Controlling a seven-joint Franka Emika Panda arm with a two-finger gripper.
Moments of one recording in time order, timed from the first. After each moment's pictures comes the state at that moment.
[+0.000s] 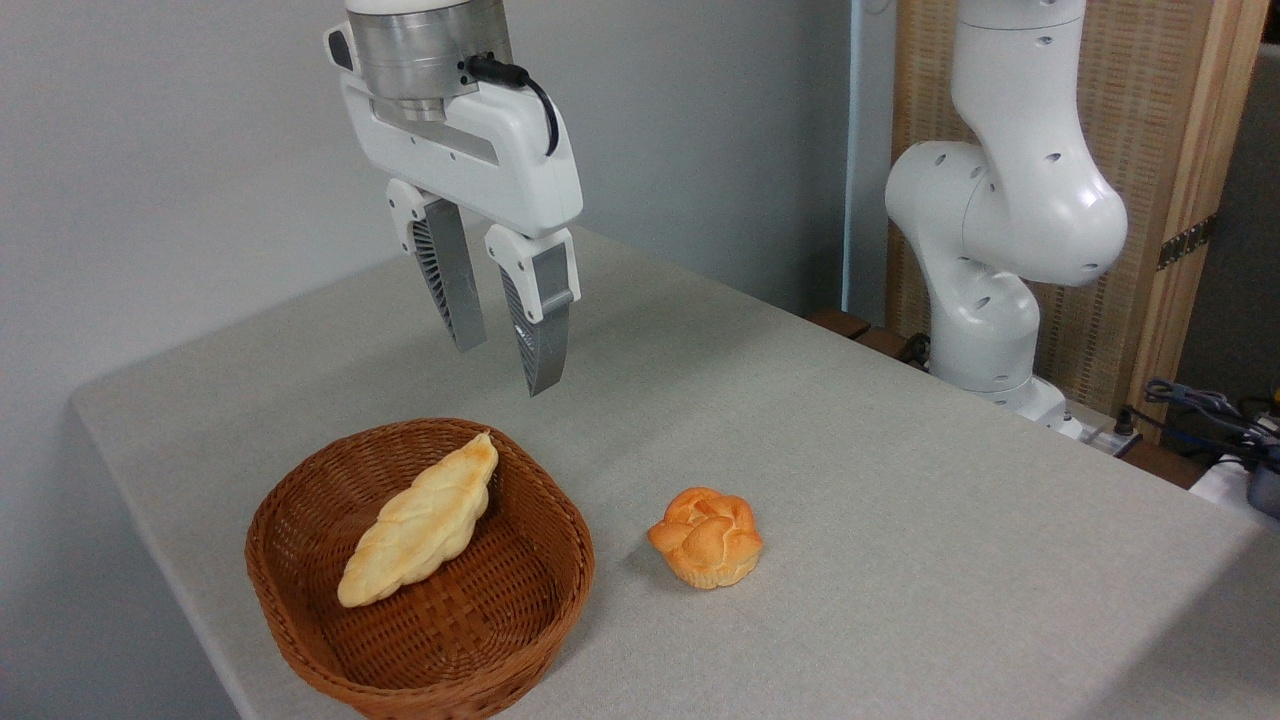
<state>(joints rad) -0.05 0.00 -0.01 -1.61 -0.04 1.62 0.66</state>
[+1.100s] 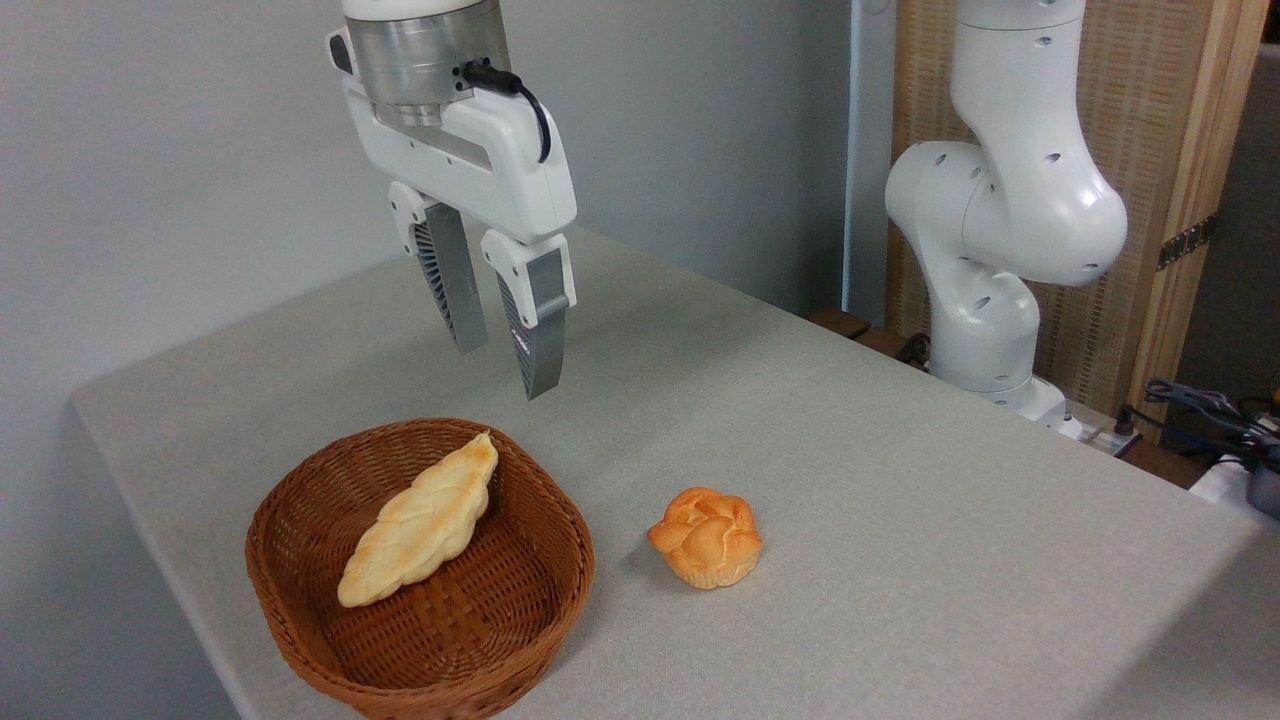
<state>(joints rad) -0.05 0.01 -0.01 -1.61 -0.04 1.62 0.69</state>
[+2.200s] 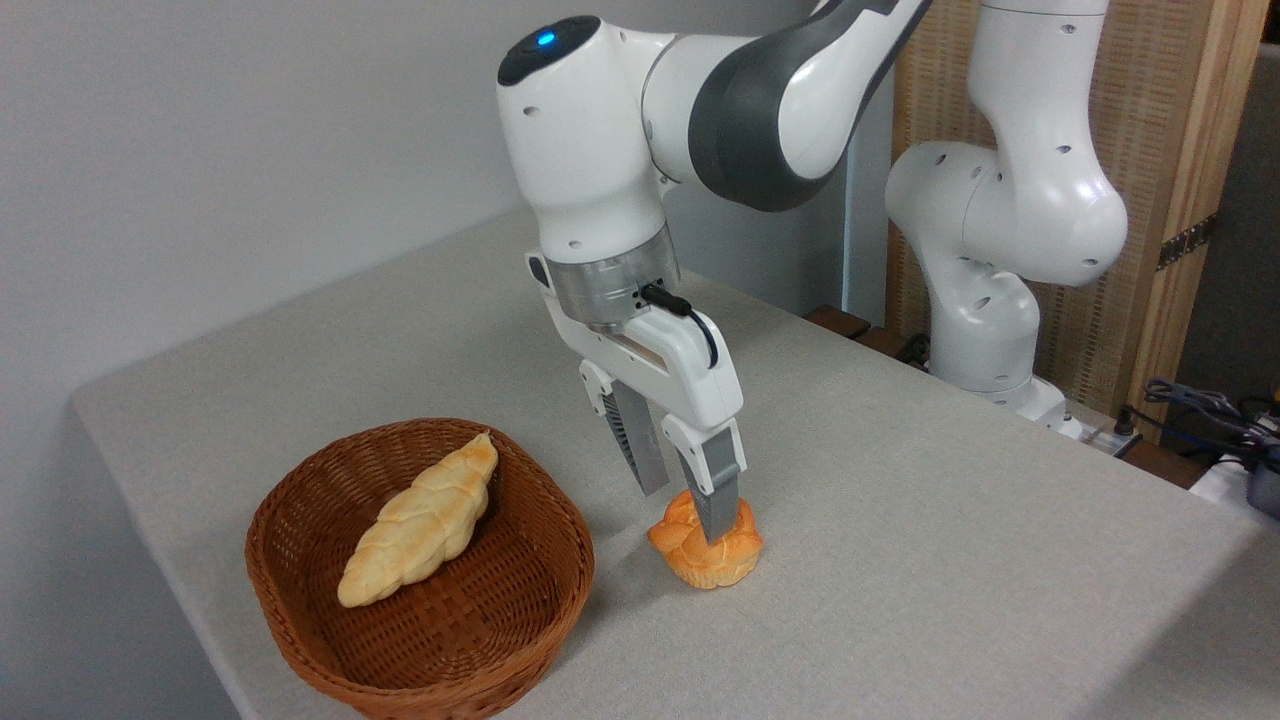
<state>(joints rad) -0.04 -0.18 0.05 -2.22 0.10 1.95 0.83</state>
